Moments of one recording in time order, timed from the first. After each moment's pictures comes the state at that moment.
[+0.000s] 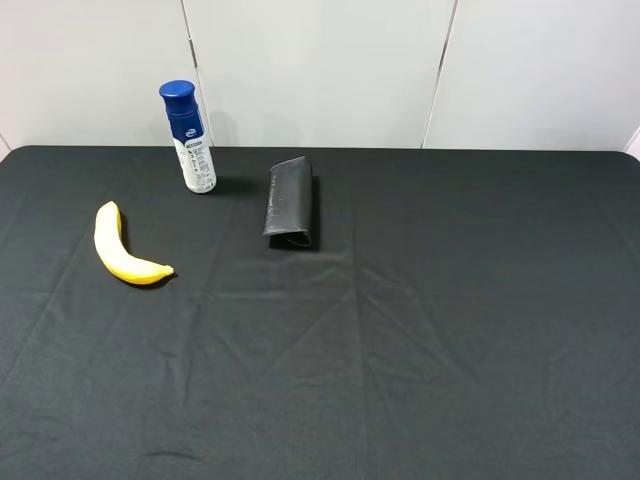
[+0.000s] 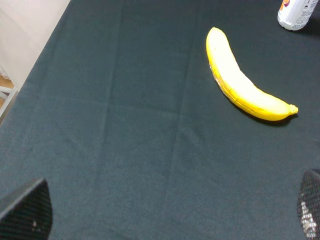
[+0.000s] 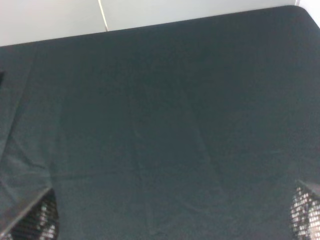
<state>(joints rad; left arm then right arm) 0.11 0.00 -0.50 0.09 1.06 -0.11 -0.03 -0.01 -0.50 0.02 1.02 0.05</state>
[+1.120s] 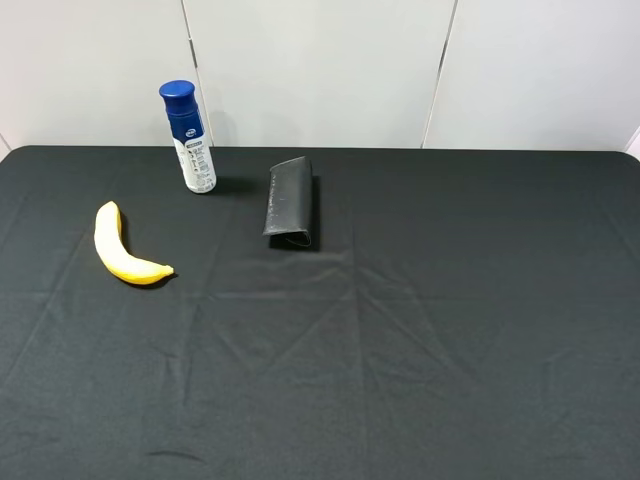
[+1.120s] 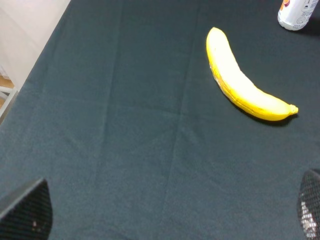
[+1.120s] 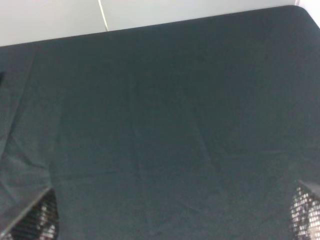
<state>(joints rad) 0.11 0.00 -0.50 0.09 1.06 -0.11 -0.03 -0.01 -0.50 0.02 1.02 0.05</state>
